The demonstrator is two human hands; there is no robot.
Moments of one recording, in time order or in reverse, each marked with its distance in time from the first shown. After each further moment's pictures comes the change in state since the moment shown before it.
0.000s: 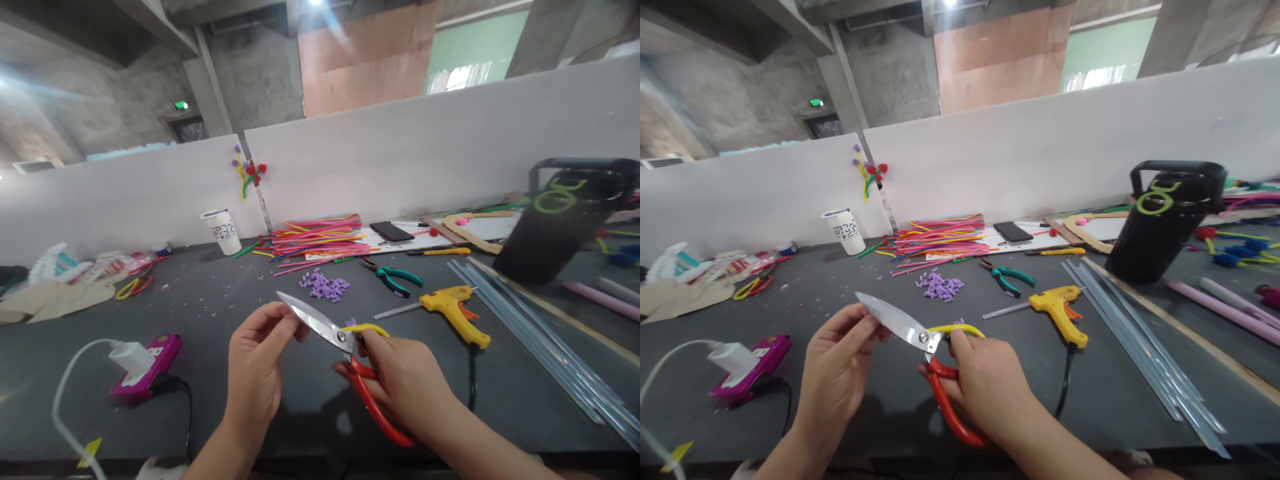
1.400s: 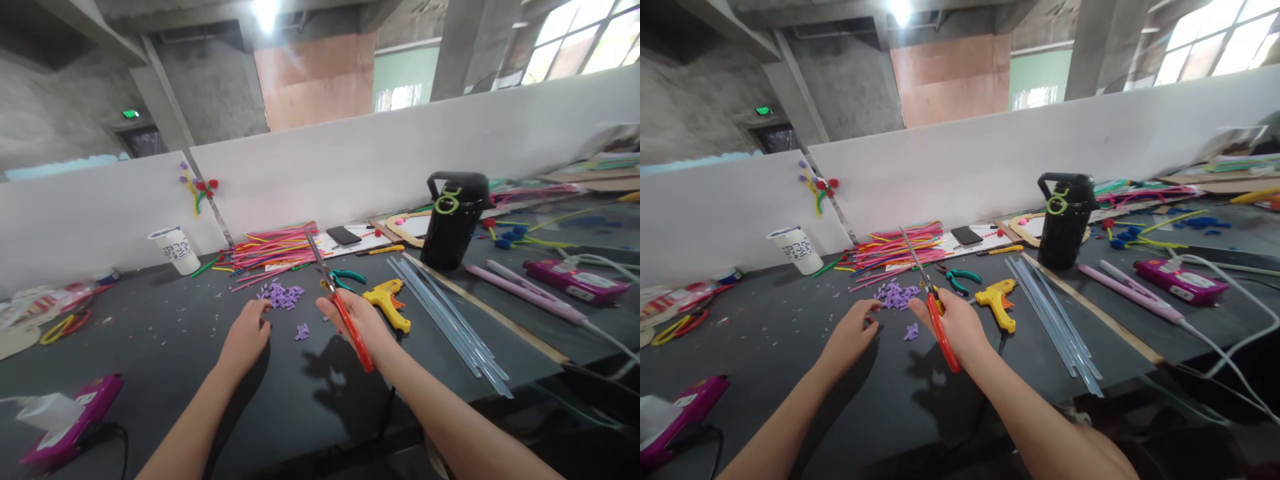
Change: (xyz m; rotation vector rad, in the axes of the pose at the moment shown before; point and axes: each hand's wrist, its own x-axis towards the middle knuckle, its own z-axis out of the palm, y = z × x) left_hand 0.062 -0.067 -0.005 1.419 -0.500 0.268; right_hand 0.016 0.057 -0.016 0.506 0.028 0.499
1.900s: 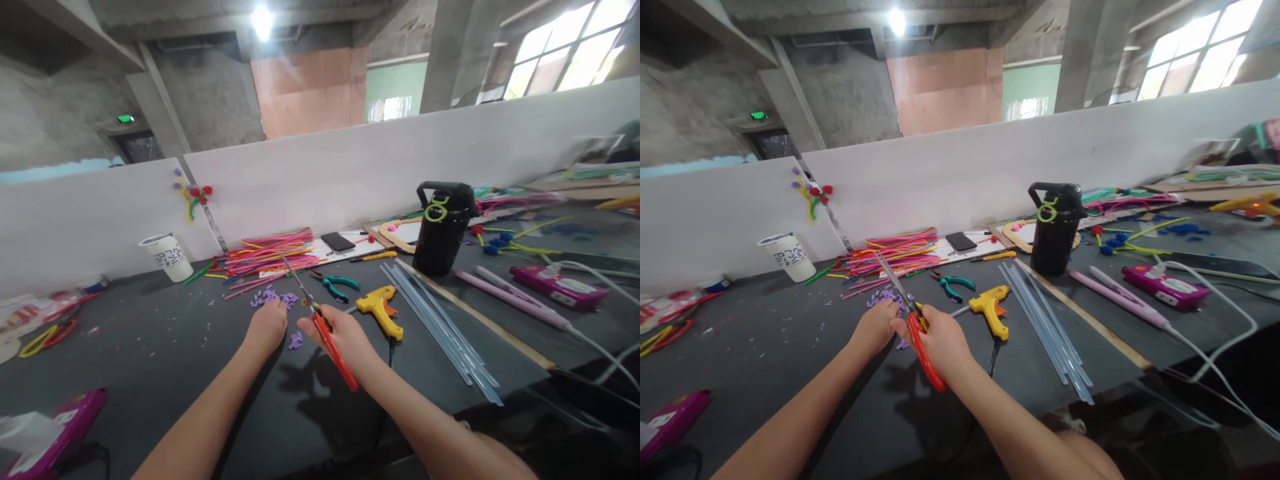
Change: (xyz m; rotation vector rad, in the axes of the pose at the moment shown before) left_hand 0.043 0.015 0.034 -0.171 -0.092 -0.035; right_hand -0.002 -0.005 0.012 0.157 -0.050 0.043
